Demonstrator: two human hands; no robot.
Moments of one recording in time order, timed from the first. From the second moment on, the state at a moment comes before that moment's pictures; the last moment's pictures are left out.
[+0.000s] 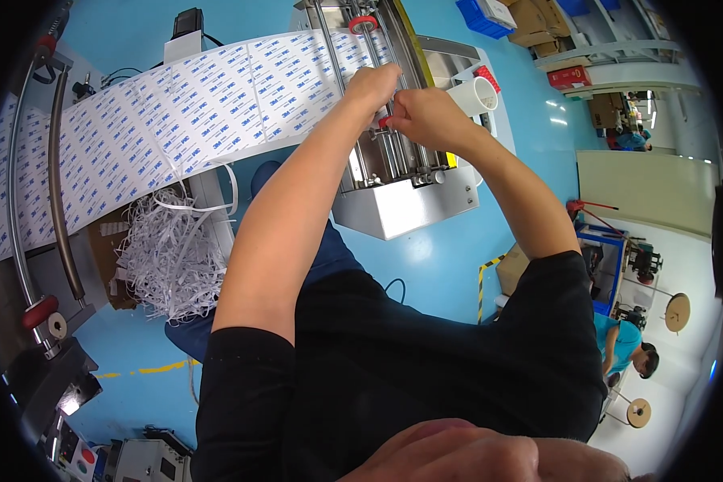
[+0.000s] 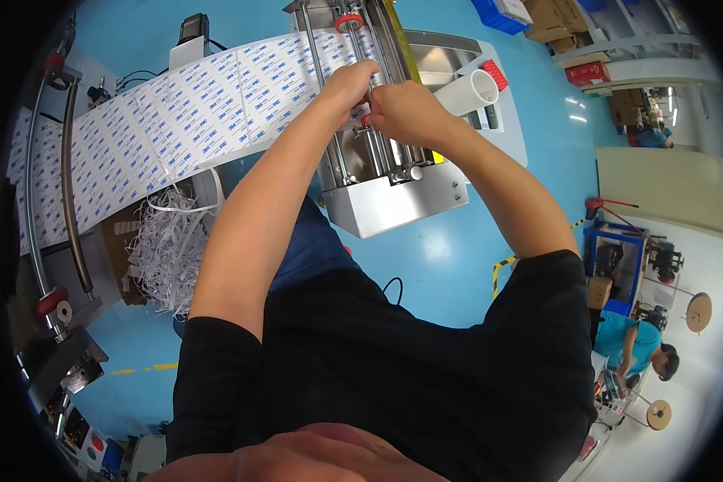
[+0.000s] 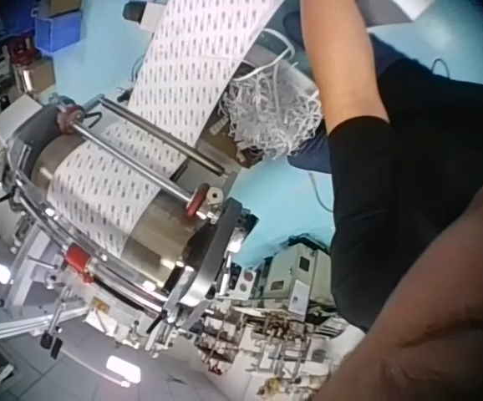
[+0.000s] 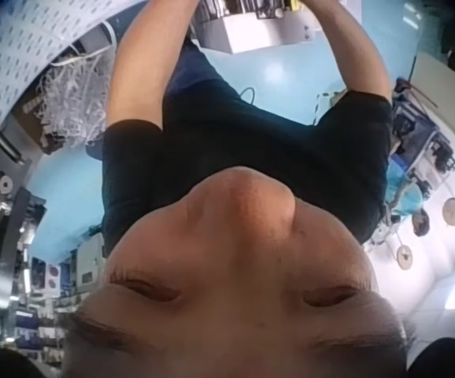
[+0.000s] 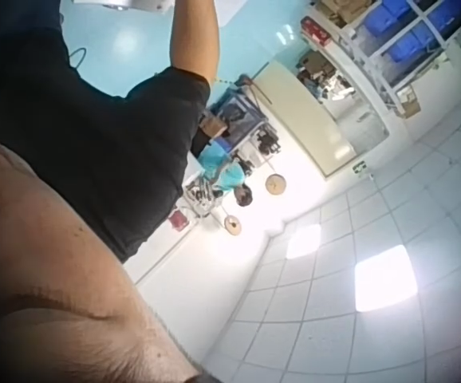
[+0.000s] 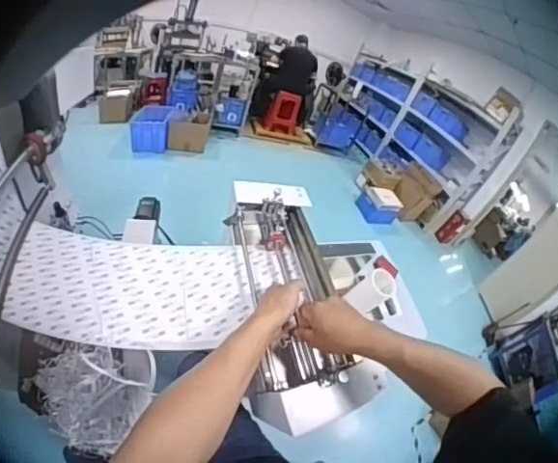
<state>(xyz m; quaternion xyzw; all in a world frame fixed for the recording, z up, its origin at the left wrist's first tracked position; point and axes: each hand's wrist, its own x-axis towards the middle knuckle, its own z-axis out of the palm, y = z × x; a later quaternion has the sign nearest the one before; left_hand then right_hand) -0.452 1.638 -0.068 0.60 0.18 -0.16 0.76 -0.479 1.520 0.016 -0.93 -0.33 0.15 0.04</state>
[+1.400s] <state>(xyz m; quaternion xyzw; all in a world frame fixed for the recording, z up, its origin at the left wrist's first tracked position) -0.450 1.638 -0.072 0.61 0.18 -0.15 0.76 -0.466 1.498 0.011 -0.91 -0.29 0.26 0.12</state>
